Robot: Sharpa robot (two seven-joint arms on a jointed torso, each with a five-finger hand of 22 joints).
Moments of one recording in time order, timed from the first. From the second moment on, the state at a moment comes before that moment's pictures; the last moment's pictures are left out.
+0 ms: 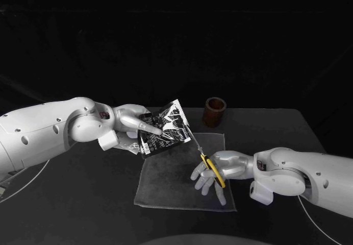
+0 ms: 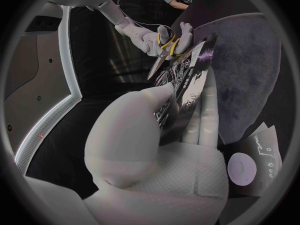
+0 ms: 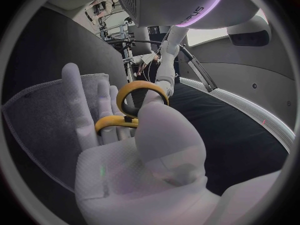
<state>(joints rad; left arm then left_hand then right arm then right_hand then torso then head) 1.31 -0.84 -0.06 1.39 -0.39 0.39 -0.10 1.39 -0.07 0.65 0.04 0.04 0.93 0.14 0.48 0.29 1.35 0.07 0.09 0.10 1.33 0.01 0.29 0.41 0.16 1.31 0.10 0.27 0.15 1.09 -0.95 -0.14 1.65 -0.43 0.32 0.07 1.34 0.12 -0.44 0.25 0.05 0.61 0.18 0.33 0.46 1.02 0.17 0.08 0.10 1.01 0.11 0.12 0.44 0.04 1.21 0.19 0.65 0.24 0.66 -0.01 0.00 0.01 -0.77</state>
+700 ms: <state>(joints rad) 1.31 -0.85 -0.06 1.39 -0.39 0.38 -0.10 1.39 -0.07 0.65 0.04 0.04 0.93 0.14 0.48 0.29 1.35 0.07 0.09 0.10 1.34 0.01 0.29 0.42 0.17 1.31 0.10 0.27 0.15 1.08 -0.95 -0.14 1.62 -0.42 0.34 0.04 1.20 -0.09 -0.21 0.30 0.05 0.46 0.18 0.32 0.47 0.83 0.23 0.07 0.06 0.85 0.17 0.07 0.32 0.15 1.18 0.25 0.67 0.24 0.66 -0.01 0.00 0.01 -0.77</state>
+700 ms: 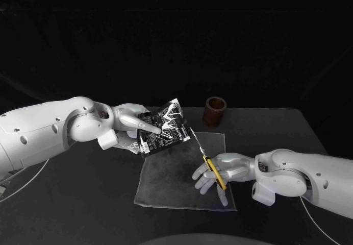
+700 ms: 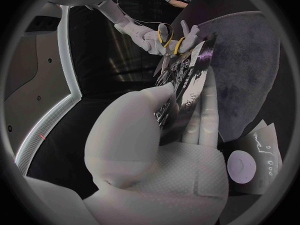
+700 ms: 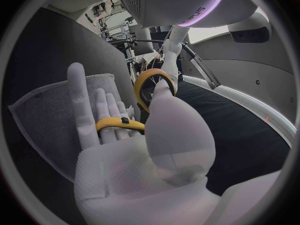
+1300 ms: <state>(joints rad) 1.31 -0.85 -0.06 1.39 -0.39 0.38 -0.10 1.39 -0.07 0.65 0.04 0.04 0.92 0.14 0.48 0.29 1.35 0.07 0.09 0.10 1.34 0.01 0.29 0.41 0.17 1.31 0.10 0.27 0.15 1.08 -0.94 -0.14 1.62 -0.40 0.39 0.02 1.17 -0.15 -0.16 0.29 0.05 0.37 0.19 0.38 0.47 0.77 0.23 0.07 0.06 0.80 0.17 0.07 0.27 0.19 1.16 0.26 0.69 0.24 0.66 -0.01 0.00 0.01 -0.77</state>
